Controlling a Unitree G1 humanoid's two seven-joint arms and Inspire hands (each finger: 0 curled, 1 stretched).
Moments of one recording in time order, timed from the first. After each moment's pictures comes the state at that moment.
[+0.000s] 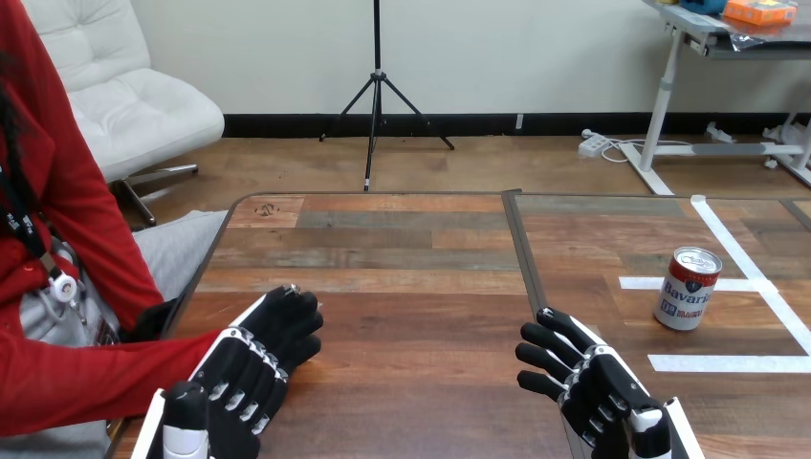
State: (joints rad) left arm 0.64 0.12 -0.10 -0.23 -0.41 -0.57 -0.40; right arm 0.57 -0.10 0.11 -0.07 0.20 -0.60 0.27
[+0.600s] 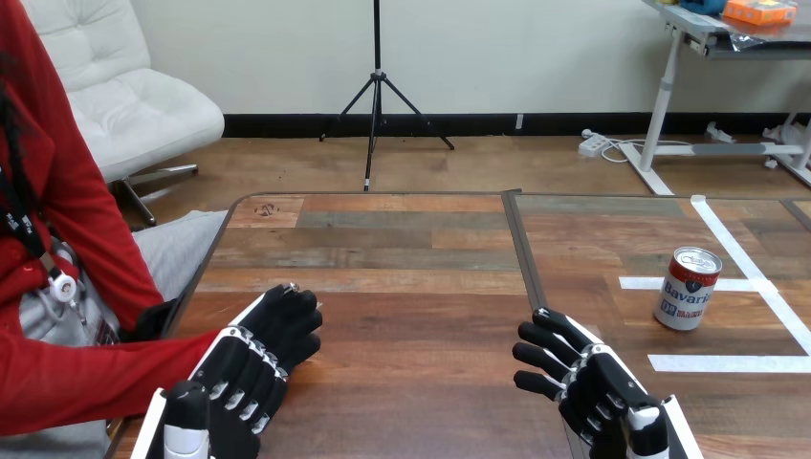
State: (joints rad) left arm 0.64 0.12 -0.10 -0.22 -0.42 -0.57 -0.40; right arm 0.56 -0.10 0.11 -0.07 0.20 -0.60 0.28
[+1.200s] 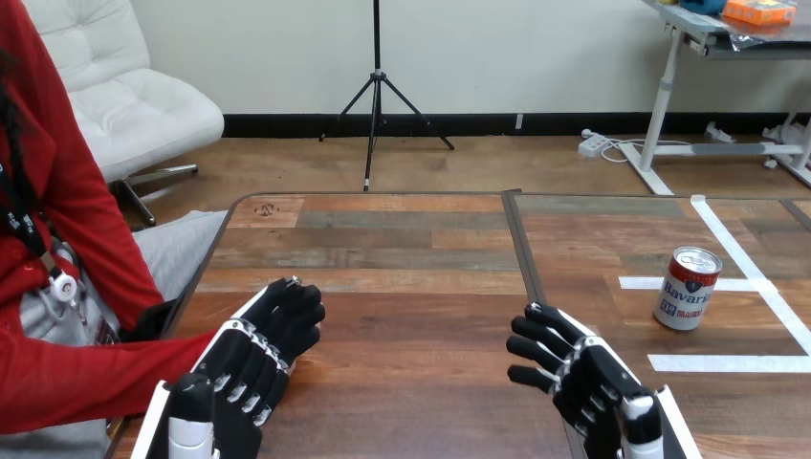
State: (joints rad) left arm 0.62 0.12 -0.10 -0.22 -0.40 -0.57 -0.39; right arm 0.53 -0.10 0.11 -0.07 0.20 -0.57 0.29
